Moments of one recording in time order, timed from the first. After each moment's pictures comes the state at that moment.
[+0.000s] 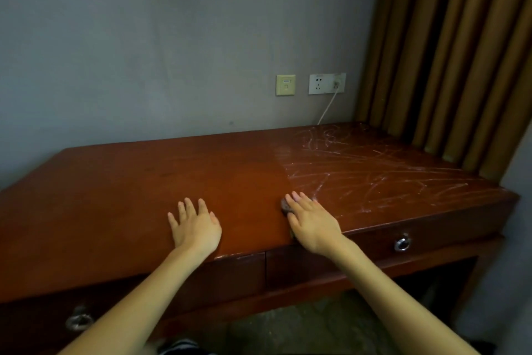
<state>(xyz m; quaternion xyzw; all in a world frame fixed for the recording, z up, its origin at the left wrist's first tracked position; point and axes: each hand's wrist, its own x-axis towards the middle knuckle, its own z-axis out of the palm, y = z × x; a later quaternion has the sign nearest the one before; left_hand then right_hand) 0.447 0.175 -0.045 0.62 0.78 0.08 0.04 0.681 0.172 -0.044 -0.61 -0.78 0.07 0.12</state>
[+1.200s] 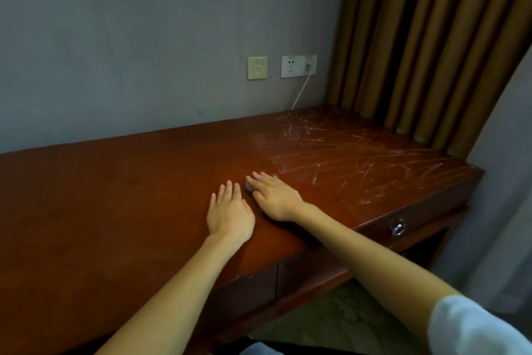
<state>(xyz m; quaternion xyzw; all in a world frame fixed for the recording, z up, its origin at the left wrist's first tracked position) 0.495 0.234 -0.043 0.76 0.64 0.11 0.05 0.626 0.252 -0.033 -0.60 -0.79 0.08 0.08</state>
